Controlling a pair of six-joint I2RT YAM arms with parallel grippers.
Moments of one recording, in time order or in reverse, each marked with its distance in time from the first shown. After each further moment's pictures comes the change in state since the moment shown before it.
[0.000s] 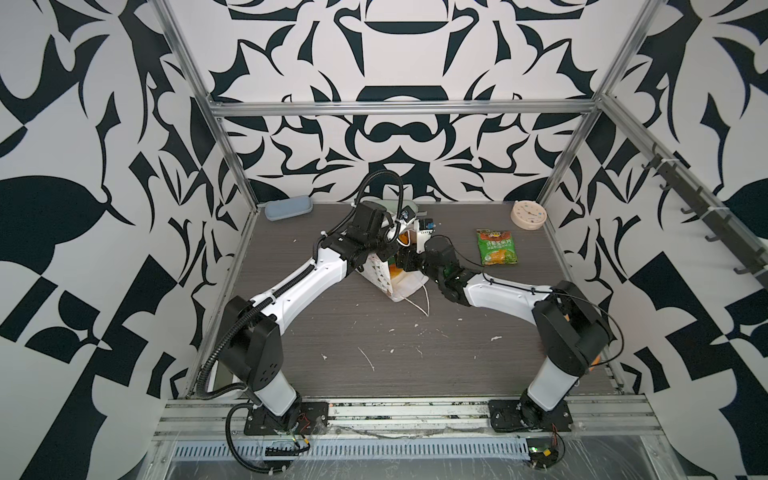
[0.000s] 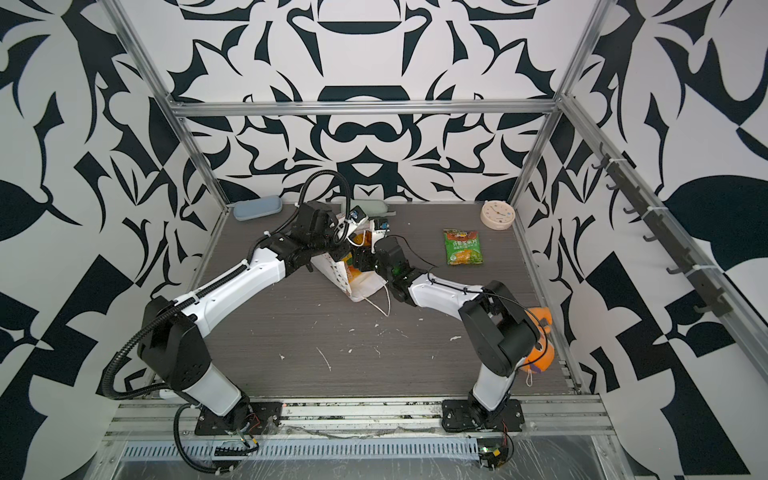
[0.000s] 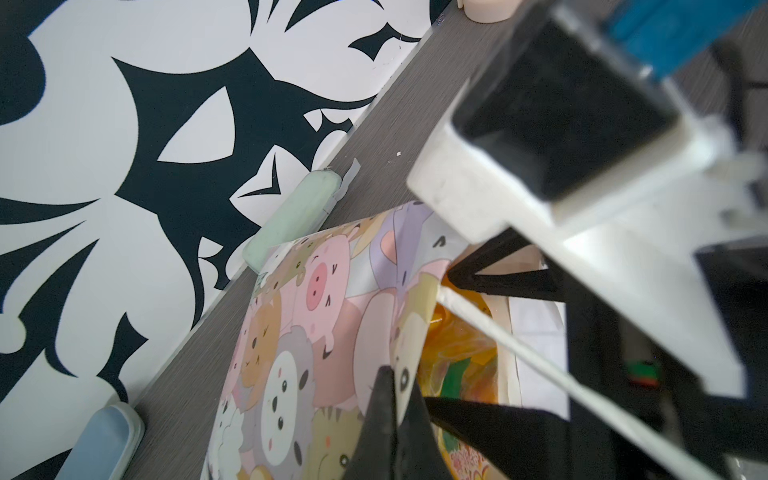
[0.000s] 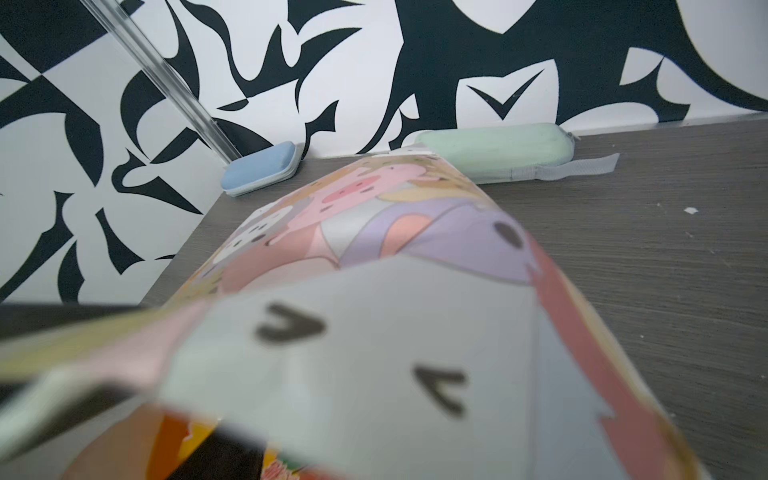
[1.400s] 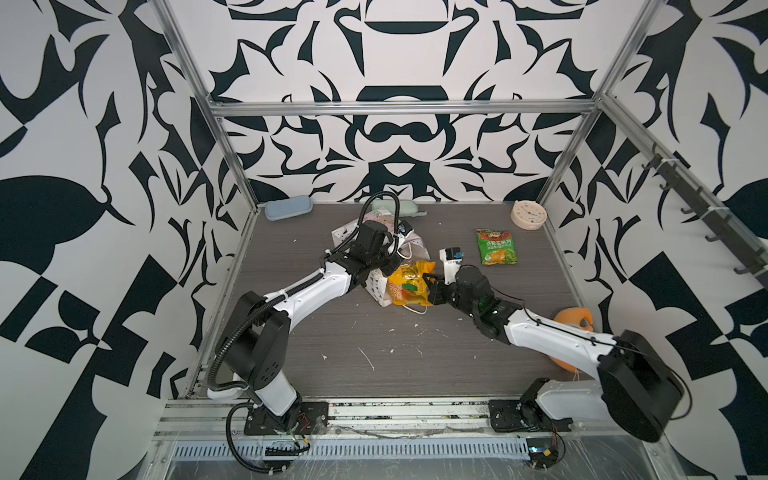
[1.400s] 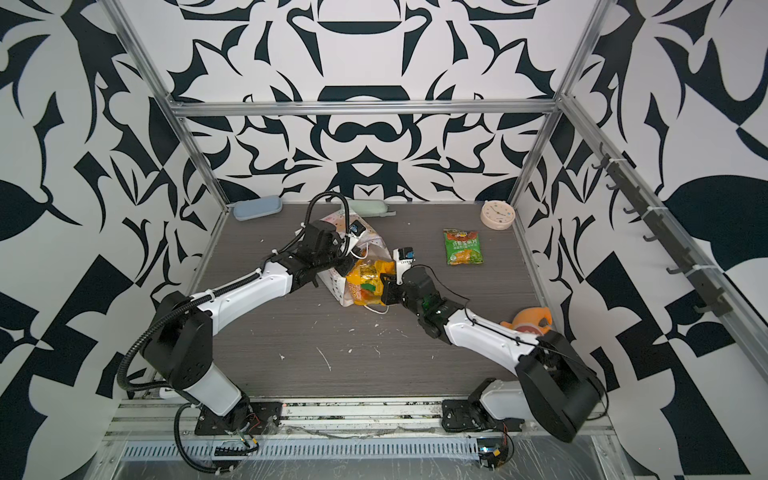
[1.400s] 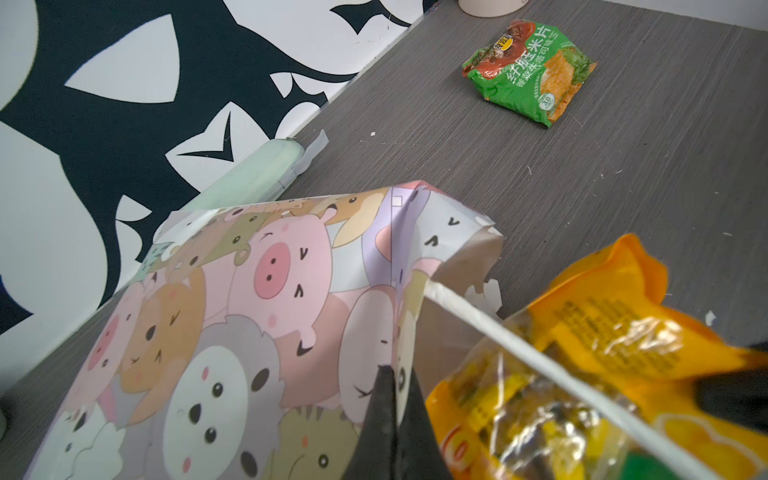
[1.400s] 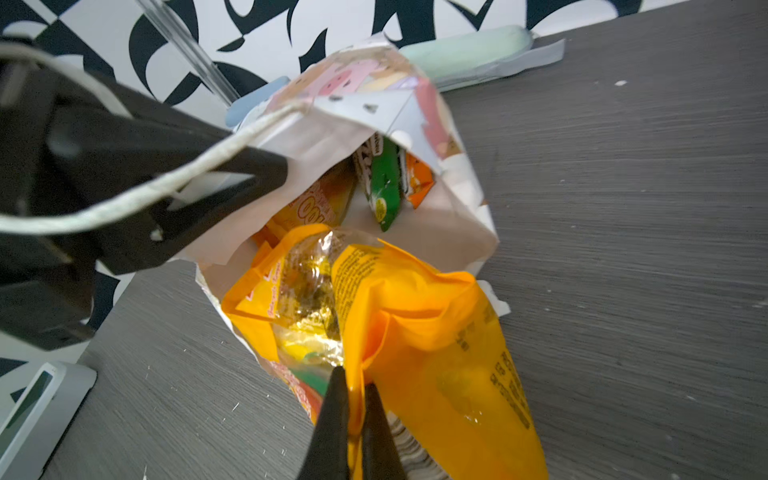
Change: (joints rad) left arm -0.016 0.011 -0.221 0.243 0.013 -0.154; right arm -0.039 -0.494 -0.385 -0.221 -0.068 0.063
